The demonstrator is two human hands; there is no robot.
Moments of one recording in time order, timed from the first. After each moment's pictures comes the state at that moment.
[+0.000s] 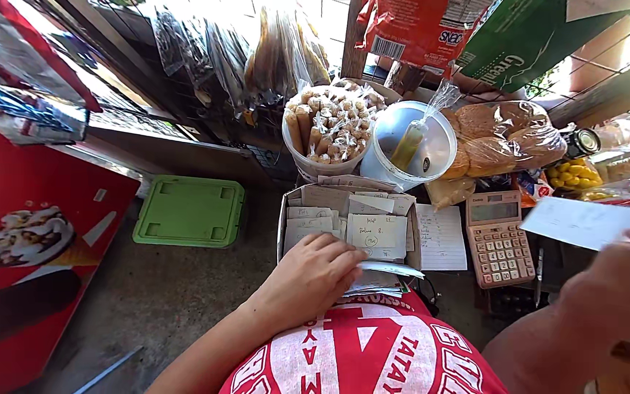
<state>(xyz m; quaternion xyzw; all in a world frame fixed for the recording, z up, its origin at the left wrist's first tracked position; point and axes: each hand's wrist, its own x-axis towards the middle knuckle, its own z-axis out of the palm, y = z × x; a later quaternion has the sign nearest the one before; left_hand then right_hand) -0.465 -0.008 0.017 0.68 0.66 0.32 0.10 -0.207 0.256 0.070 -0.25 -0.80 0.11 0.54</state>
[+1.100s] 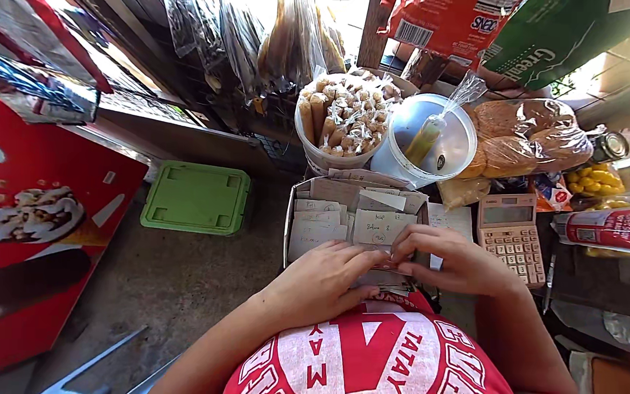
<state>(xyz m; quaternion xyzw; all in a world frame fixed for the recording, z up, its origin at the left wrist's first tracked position) -0.460 -0.005 0.021 0.69 0.61 0.33 0.21 -0.307 0.226 0.030 0.15 -0.87 0.48 0.03</state>
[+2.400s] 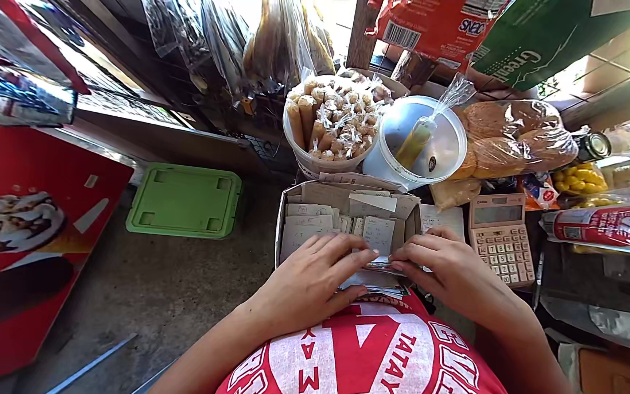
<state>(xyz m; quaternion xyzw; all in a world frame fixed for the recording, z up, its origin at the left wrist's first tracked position) -0.464 -0.008 0.016 0.67 0.64 0.35 0.14 -0.288 0.201 0.050 -0.01 -0.97 0.25 0.04</state>
